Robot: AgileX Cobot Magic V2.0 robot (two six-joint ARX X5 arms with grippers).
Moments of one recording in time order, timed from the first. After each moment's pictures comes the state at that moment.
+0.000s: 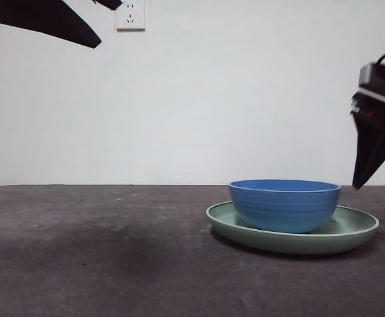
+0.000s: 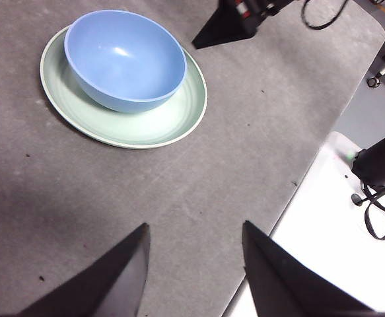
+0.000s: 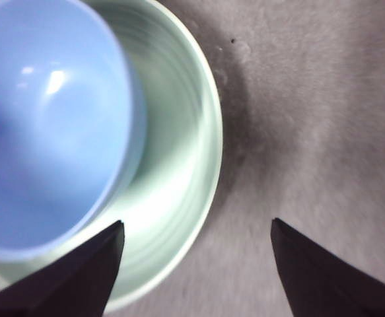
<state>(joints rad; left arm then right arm) -0.69 0.93 0.87 -0.60 0.39 -0.09 0.07 1.41 0.85 -0.52 -0.34 0.09</state>
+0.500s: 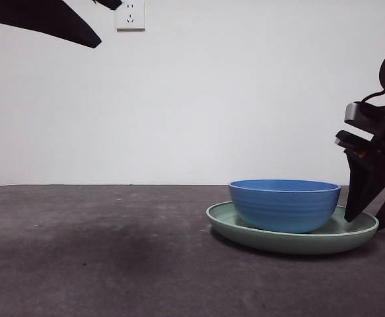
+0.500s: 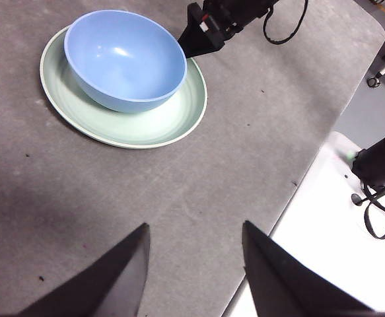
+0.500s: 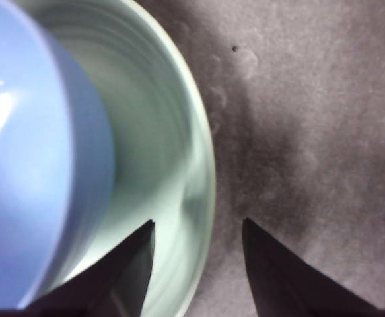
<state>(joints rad) -0.69 0.93 0.87 -0.60 0.39 -0.09 0.07 1.58 0.85 -0.37 -0.39 0.10</state>
